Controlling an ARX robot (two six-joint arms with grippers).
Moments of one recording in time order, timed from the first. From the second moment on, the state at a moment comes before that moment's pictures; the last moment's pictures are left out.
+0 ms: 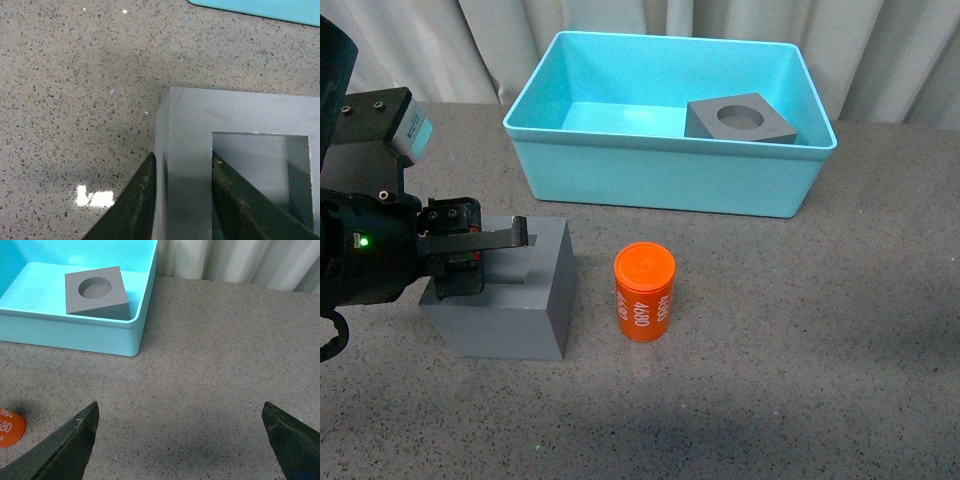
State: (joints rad) left arm -0.31 1.74 0.61 0.31 -0.16 -0.32; right arm 0.18 1.14 0.40 0.25 0.09 0.02
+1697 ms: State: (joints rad) left arm -0.26 2.17 1.26 0.38 -0.18 -0.18; right arm 0.18 1.14 0.40 0.25 0.09 0.02
